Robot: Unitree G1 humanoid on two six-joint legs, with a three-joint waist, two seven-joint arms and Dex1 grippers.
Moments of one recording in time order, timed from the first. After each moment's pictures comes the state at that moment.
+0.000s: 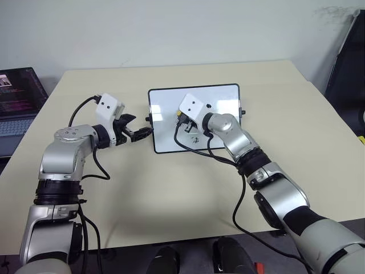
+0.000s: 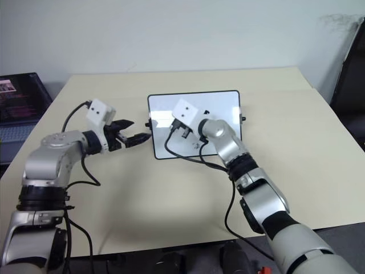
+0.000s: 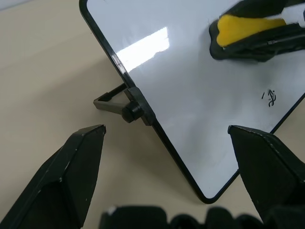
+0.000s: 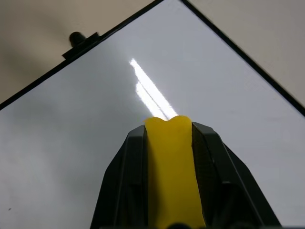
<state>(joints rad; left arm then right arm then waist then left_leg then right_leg) -0.62 0.70 0.08 0.17 -0.30 0.63 -0.82 -1.11 -0.06 0.28 0.79 -0.25 0.10 0.45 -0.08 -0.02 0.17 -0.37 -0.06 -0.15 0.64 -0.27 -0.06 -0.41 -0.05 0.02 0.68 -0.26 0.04</state>
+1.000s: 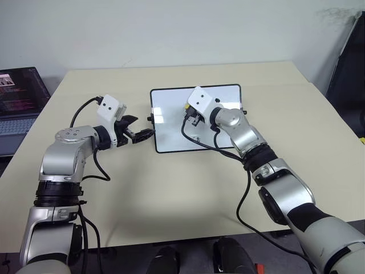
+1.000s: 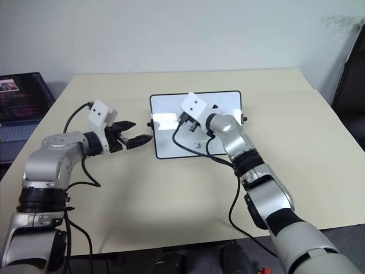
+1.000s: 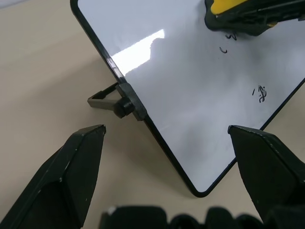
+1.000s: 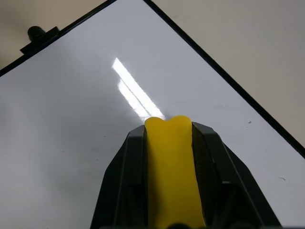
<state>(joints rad) -0.61 0.70 0.08 0.15 -0.30 0.65 -0.84 -1.11 -0.10 0.25 0.80 -0.23 0.10 0.46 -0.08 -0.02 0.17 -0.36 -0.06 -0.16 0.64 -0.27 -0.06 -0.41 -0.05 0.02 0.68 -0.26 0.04</state>
